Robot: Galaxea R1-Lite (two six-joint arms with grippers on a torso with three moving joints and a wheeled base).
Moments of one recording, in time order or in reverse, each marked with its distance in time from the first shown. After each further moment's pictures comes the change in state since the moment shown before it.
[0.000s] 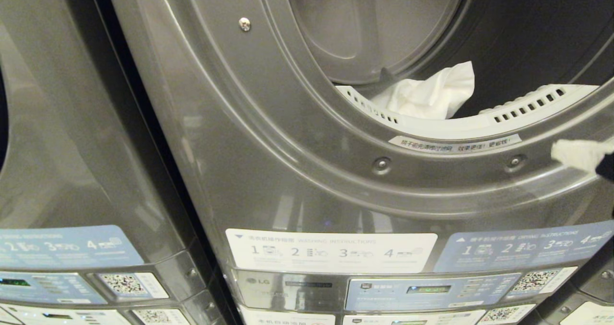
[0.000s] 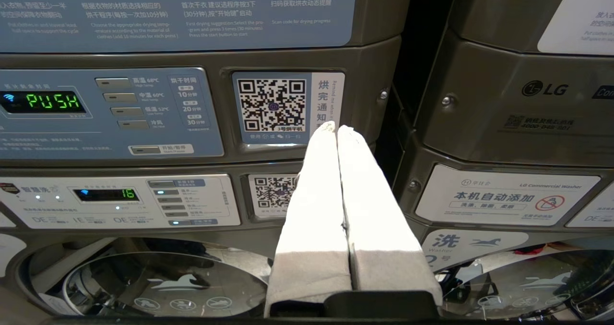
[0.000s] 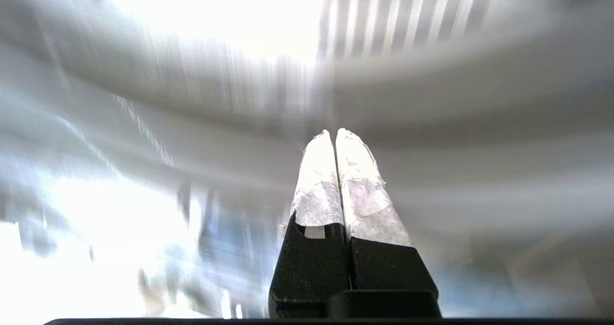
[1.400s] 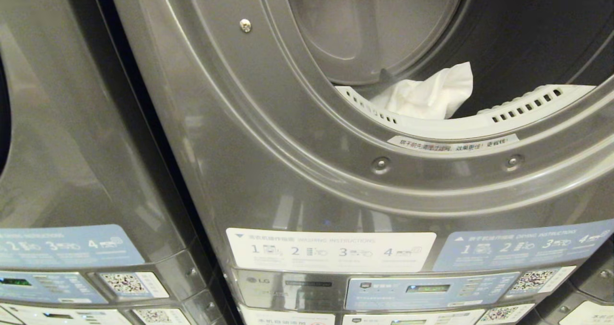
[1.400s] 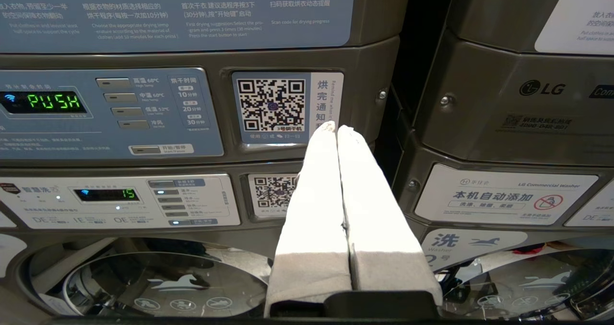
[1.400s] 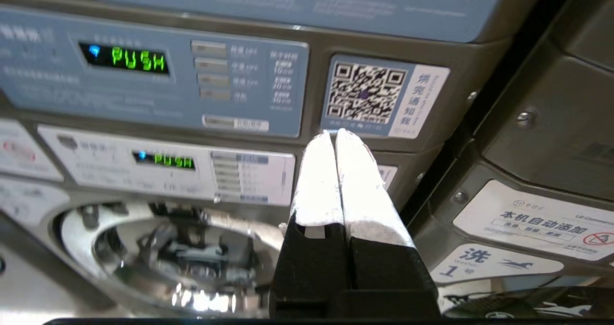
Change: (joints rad) left arm 0.000 0.000 0.000 0.000 0.000 0.001; right arm -0.605 -0.976 0.920 -0.099 0.418 -0.095
